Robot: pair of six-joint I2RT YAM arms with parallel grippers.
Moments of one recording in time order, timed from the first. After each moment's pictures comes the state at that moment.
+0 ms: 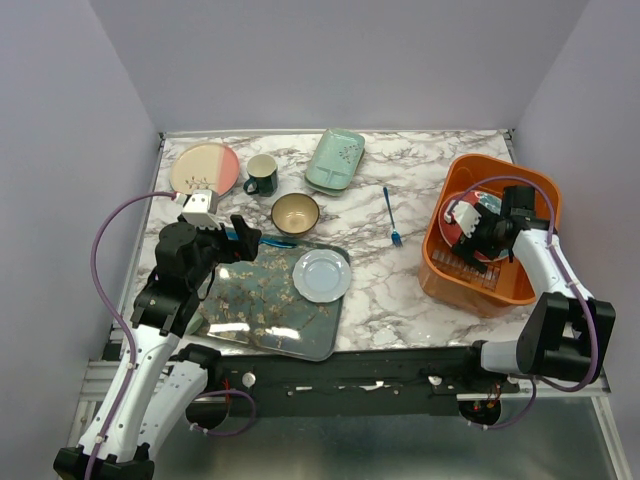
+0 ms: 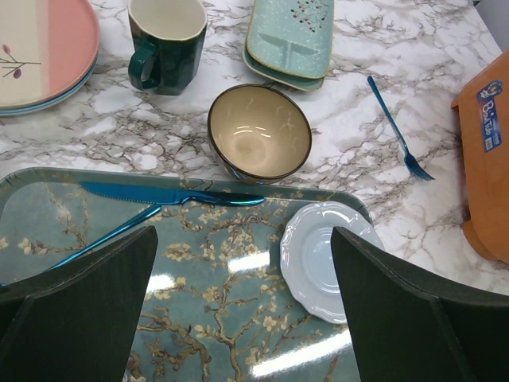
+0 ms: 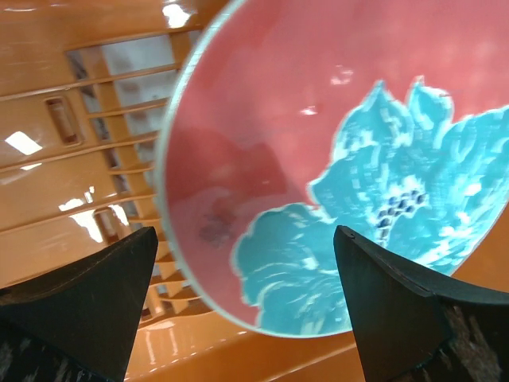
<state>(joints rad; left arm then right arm) -0.26 0.64 0.74 -0.38 0.08 -0.28 -0.19 1.34 0.91 -0.66 -0.31 -1.19</state>
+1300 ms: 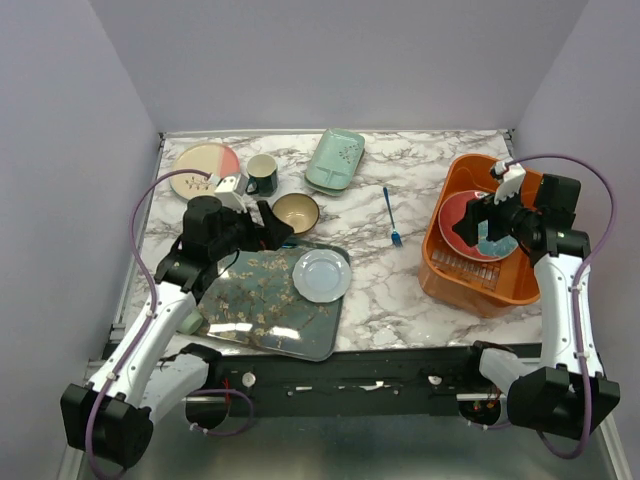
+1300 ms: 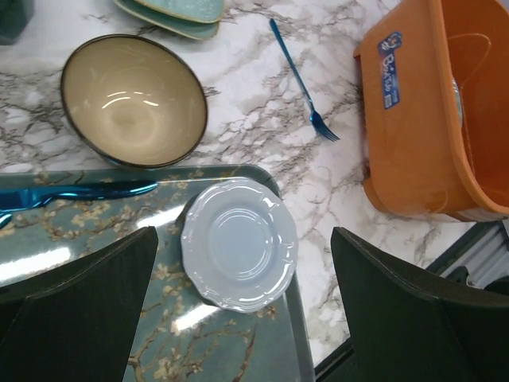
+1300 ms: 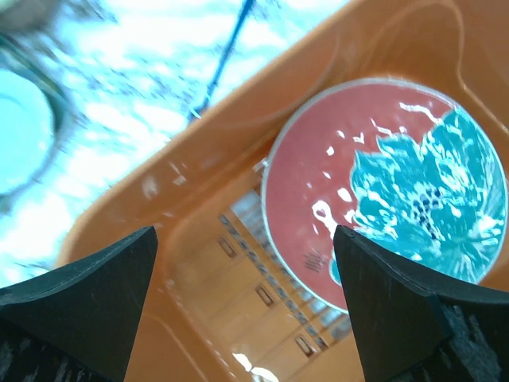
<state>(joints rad) -0.27 0.89 0.76 -0.26 0.35 -0.44 -0.24 1.06 1.03 -0.70 -0.60 -0.44</state>
